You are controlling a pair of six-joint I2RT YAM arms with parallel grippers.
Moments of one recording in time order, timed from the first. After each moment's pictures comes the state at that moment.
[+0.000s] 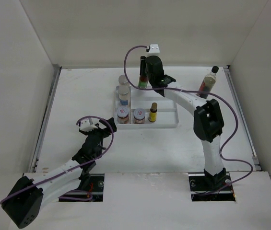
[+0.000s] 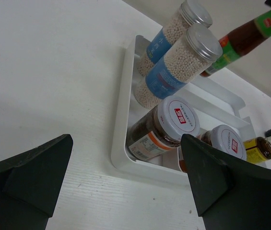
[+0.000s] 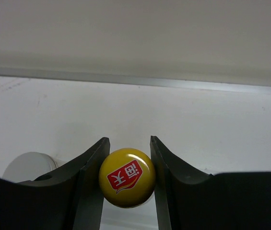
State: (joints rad) left arm -0.68 0.78 0.08 0.61 -0.70 -0.62; right arm 0.58 2.10 1.84 0.05 0.41 0.19
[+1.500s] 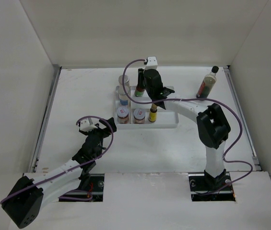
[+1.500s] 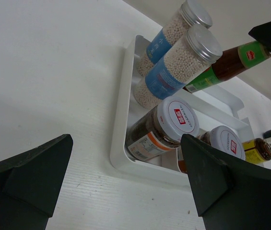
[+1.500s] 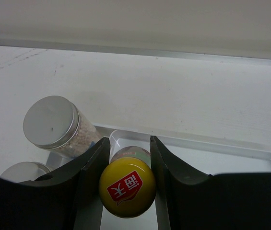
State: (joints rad) left arm -0.67 0.78 0.08 0.61 -0.69 -0.64; right arm 0.66 1.97 1.54 0.20 0.42 0.22
